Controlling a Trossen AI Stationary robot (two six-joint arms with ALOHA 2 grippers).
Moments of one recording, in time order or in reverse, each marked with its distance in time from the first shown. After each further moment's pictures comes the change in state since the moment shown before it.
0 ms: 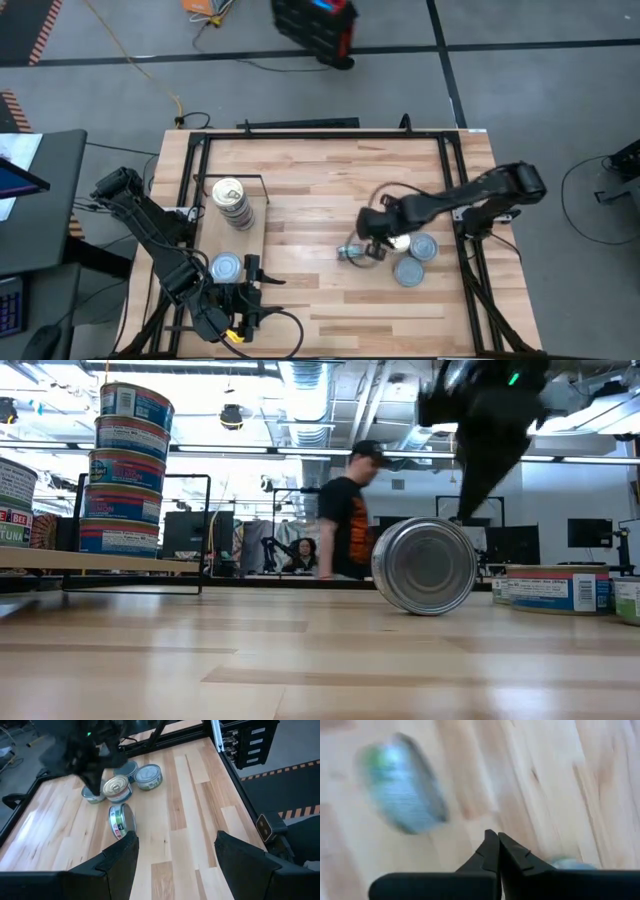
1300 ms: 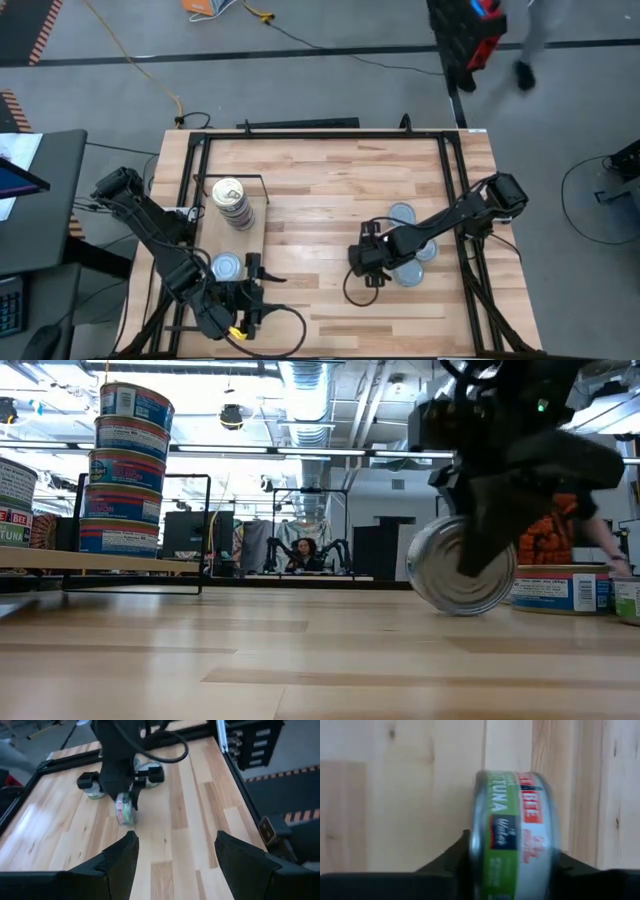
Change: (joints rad) left arm 0.021 0.000 -0.007 0.002 0.012 -0.033; right arm 0.163 0.195 -0.018 0.231 0.018 -0.213
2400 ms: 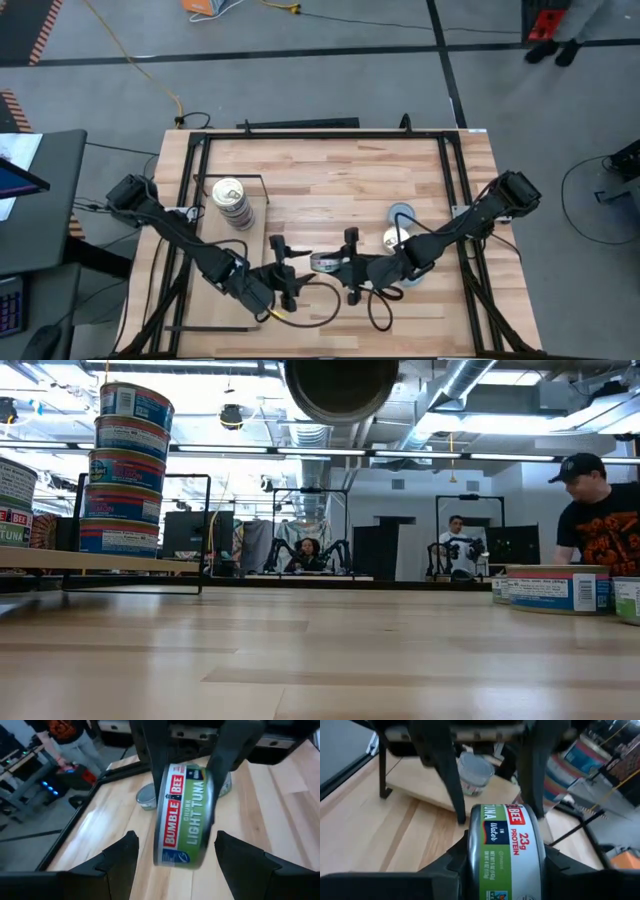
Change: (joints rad) left arm 0.203 0.132 -0.103 0.373 -0.133 0.257; right arm 0.135 -0.085 0.000 0.778 0.324 -0.483
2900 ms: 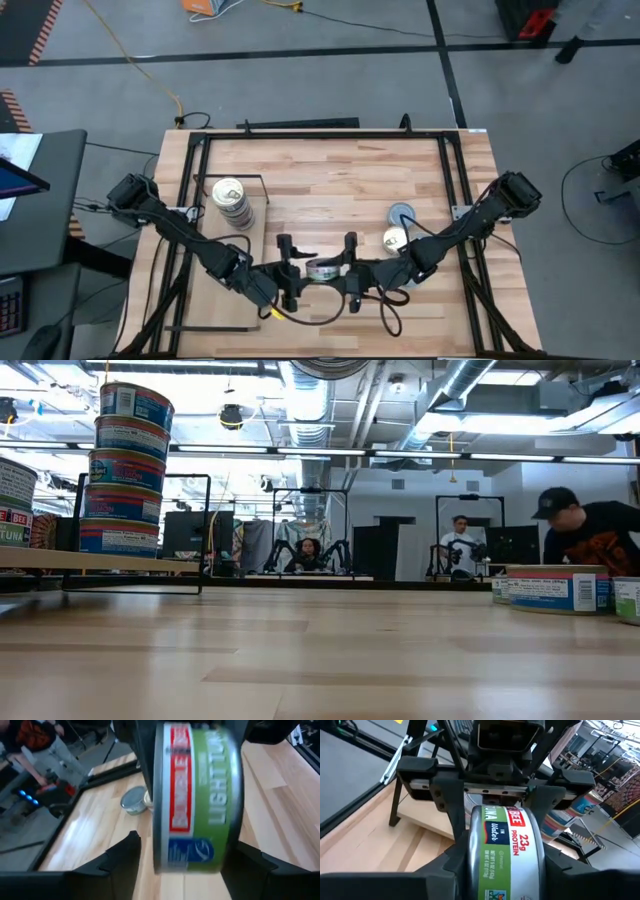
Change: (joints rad) left arm 0.039 0.000 0.000 0.027 0.125 0.078; right arm 0.029 0.000 0.000 0.157 -0.014 -0.120
